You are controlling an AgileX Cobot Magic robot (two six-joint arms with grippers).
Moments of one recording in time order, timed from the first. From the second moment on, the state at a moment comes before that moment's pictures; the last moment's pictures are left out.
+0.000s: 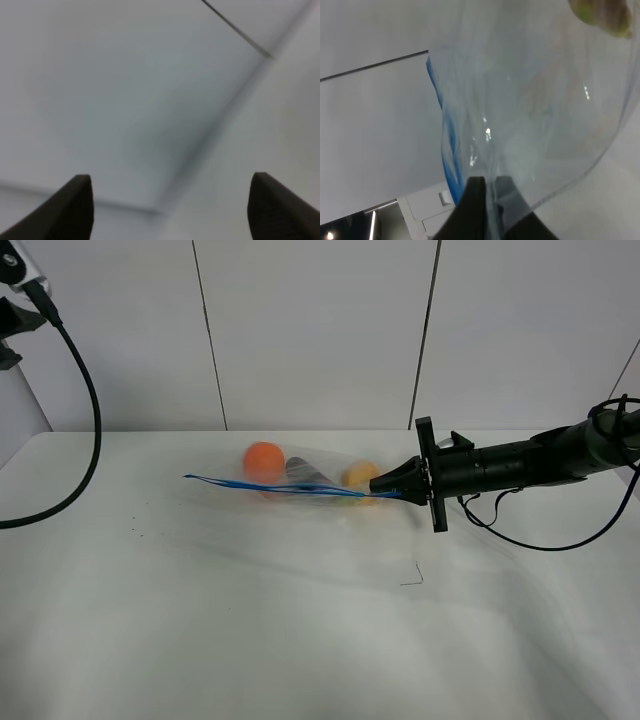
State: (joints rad) left arm 0.01 1.25 -1.16 -0.01 0.27 1.08; right arm 0.01 2.20 -1.23 1.49 1.21 -0.61
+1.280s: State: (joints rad) left arm -0.78 1.90 -0.89 0.07 -0.72 1.24; right arm 0.01 2.20 -1.23 1.49 1.21 -0.61
